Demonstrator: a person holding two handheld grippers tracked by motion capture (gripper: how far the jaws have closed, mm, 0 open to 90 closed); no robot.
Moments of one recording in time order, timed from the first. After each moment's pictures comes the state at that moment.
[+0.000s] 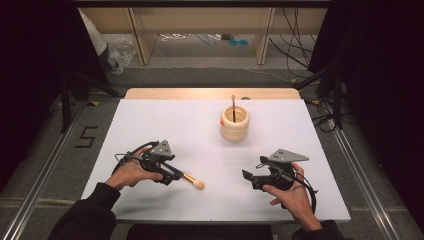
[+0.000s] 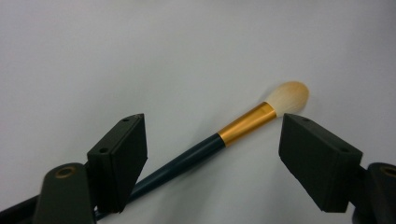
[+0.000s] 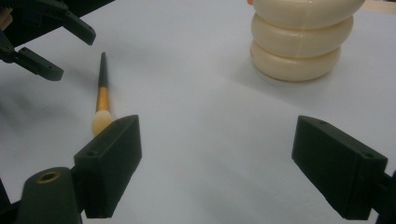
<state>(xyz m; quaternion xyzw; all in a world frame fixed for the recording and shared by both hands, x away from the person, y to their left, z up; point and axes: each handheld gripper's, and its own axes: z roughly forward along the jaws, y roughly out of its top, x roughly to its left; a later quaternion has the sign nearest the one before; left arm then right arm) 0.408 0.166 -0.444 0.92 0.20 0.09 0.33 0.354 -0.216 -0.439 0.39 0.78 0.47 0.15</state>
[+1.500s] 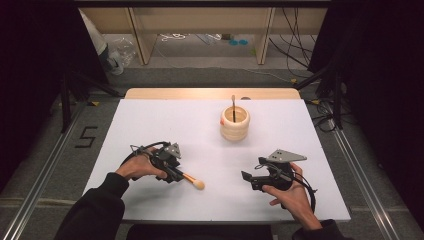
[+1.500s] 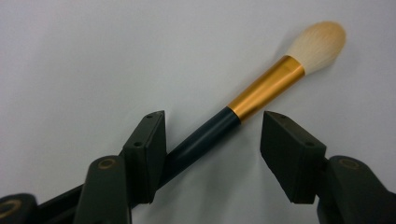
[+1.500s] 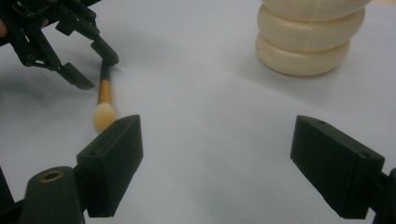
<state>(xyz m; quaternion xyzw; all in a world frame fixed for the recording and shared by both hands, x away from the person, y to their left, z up) 0.430 0.147 -0.472 0.95 0.18 0.03 0.27 0.354 -0.216 -0.441 0.39 0.79 0.45 0.14</state>
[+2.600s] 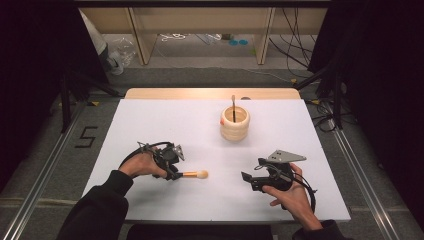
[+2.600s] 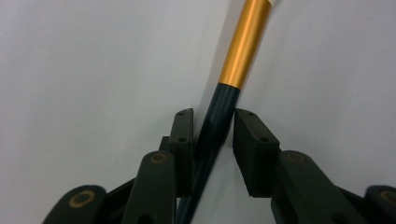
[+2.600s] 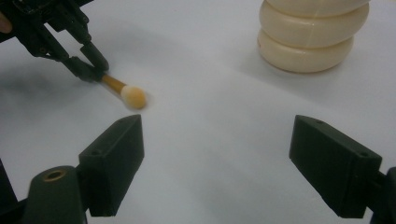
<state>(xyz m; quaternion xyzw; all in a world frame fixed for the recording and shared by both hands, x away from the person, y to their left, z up) 0.433 0.138 -0.462 0.98 0.16 0.02 0.15 0.354 -0.215 -0.442 0.39 0.79 0.46 0.14</state>
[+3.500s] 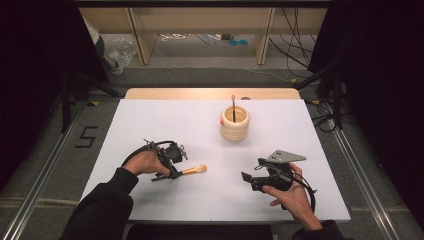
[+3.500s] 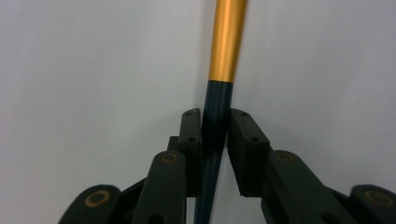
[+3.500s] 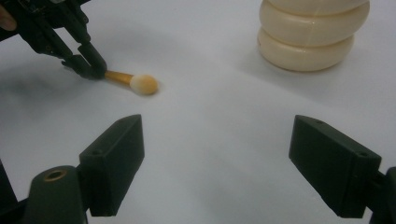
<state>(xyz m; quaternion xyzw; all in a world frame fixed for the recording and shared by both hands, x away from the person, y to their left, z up) 0.437 0.127 -0.459 0.98 0.18 0.01 0.09 0.354 -0.215 -0.443 0.39 0.79 0.45 0.14</state>
